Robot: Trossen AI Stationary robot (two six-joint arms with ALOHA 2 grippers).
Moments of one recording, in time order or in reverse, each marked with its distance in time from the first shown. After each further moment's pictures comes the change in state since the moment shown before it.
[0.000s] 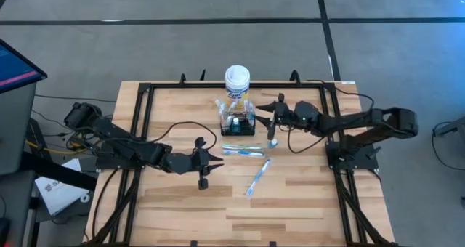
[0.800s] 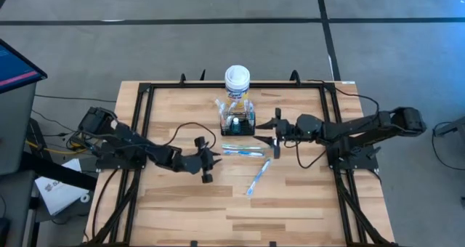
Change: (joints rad) left arm 0.084 0.209 -0.118 0.118 -0.054 0.024; right arm 0.221 -0.082 0.000 -0.099 0.002 -0.010
